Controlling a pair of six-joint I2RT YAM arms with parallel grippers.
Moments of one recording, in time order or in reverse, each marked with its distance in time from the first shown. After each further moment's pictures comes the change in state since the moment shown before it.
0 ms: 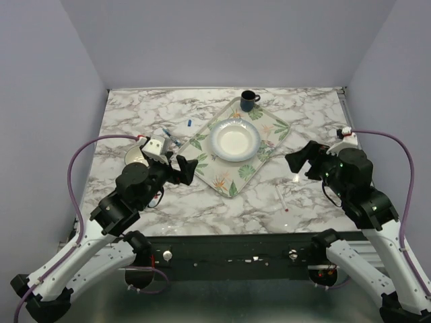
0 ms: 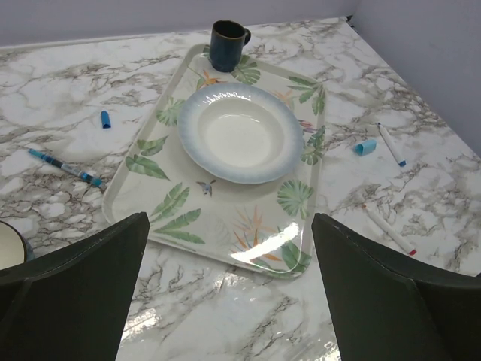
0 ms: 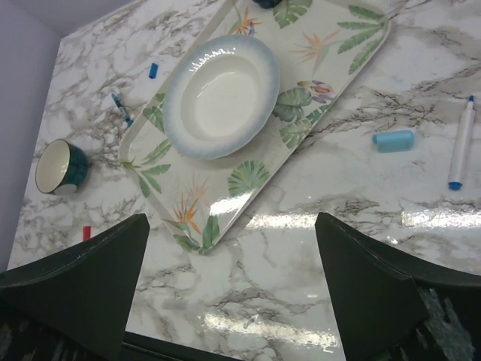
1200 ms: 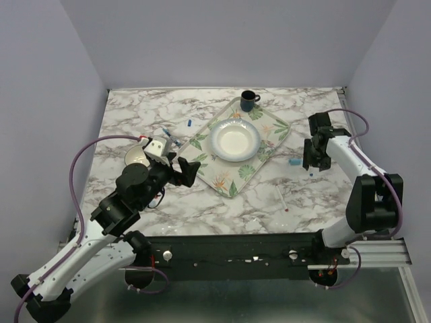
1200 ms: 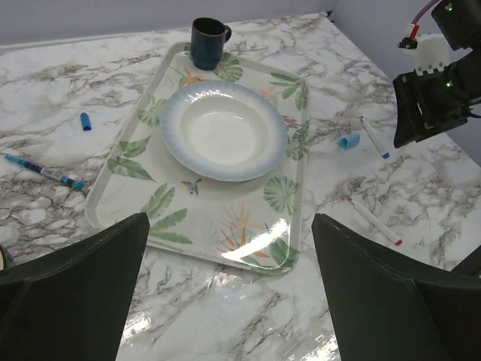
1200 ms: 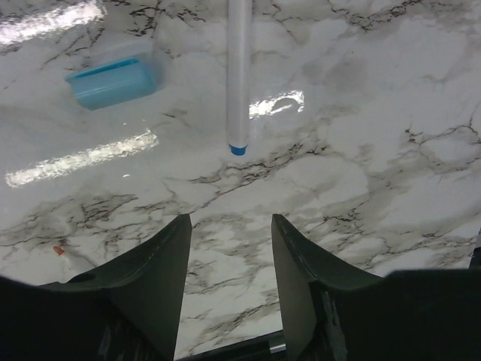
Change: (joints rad) left arm 0.000 -0.002 -0.013 0.015 0.052 -0.002; right arm -0.324 0.875 0.183 -0.180 0.151 -0.349
